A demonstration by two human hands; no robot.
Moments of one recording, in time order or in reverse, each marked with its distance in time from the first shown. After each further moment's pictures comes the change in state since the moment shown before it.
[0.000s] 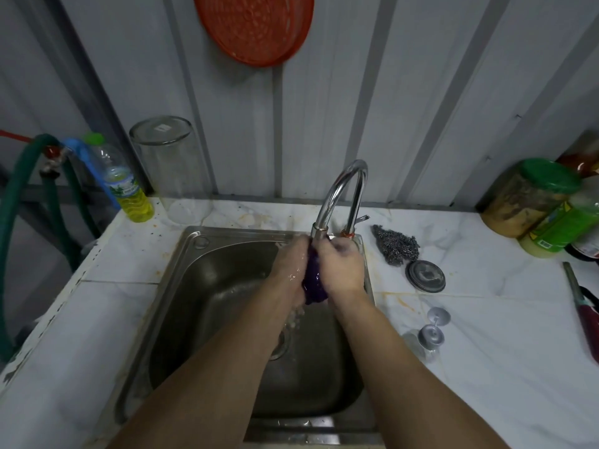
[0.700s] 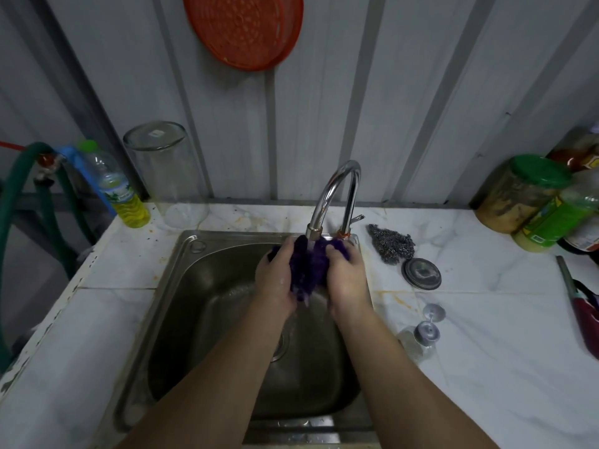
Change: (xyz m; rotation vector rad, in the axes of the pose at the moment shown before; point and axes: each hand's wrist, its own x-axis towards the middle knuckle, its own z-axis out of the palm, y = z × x) left_hand 0.003 -0.016 -0.019 -0.201 0.093 0.130; right_hand -0.002 0.011 -0.005 0.442 0.044 0.159
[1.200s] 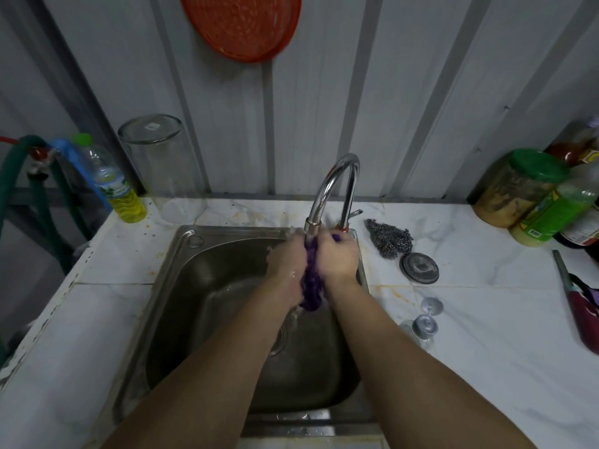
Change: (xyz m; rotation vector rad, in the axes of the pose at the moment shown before) left_hand -0.012 0.008 0.024 0.256 0.008 -0.048; right_hand 0.023 0.000 0.013 -0.363 0.069 -0.115
